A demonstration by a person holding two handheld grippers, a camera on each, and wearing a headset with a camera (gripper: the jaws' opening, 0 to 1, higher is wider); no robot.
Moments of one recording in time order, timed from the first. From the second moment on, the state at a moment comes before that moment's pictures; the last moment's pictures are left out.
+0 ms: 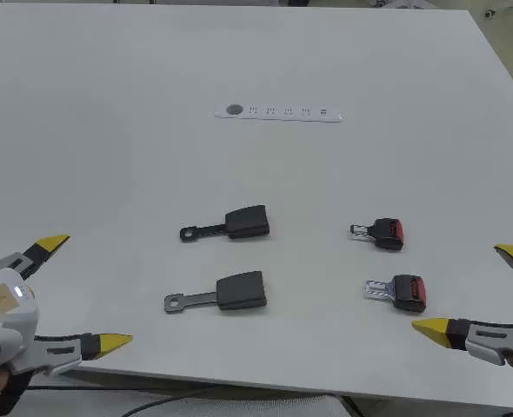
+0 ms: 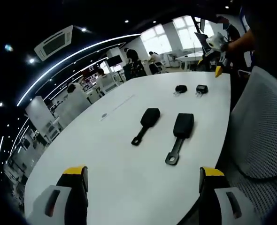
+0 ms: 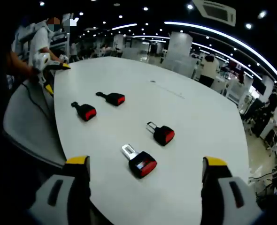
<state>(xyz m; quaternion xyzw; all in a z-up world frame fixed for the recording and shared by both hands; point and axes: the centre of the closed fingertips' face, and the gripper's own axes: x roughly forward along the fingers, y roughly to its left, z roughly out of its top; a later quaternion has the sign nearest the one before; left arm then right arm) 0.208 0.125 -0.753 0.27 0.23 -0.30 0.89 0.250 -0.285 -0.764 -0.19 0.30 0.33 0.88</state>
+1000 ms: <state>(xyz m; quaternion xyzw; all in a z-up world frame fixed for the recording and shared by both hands) 0.211 0.128 -0.747 0.28 0.21 -0.29 0.89 0.250 -0.290 -0.763 -0.23 0.30 0.34 0.86</state>
